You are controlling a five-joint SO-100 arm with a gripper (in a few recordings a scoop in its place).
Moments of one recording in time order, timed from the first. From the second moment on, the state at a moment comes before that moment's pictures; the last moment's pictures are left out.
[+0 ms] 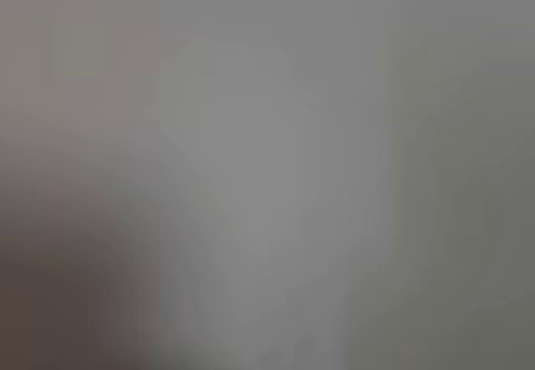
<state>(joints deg) -12.9 191.2 171.8 76.2 6.5</state>
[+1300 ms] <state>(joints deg) -12.9 191.2 171.8 76.2 6.5</state>
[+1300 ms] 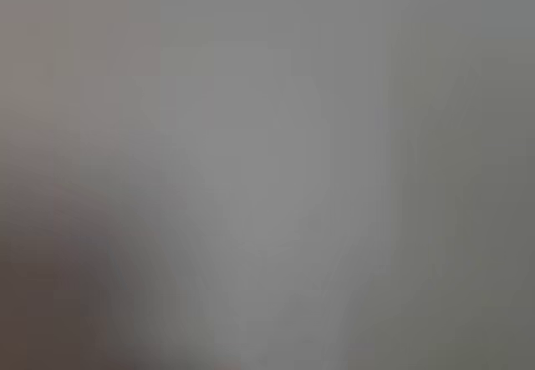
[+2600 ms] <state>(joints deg) -24.7 162.5 147.1 75.4 44.2</state>
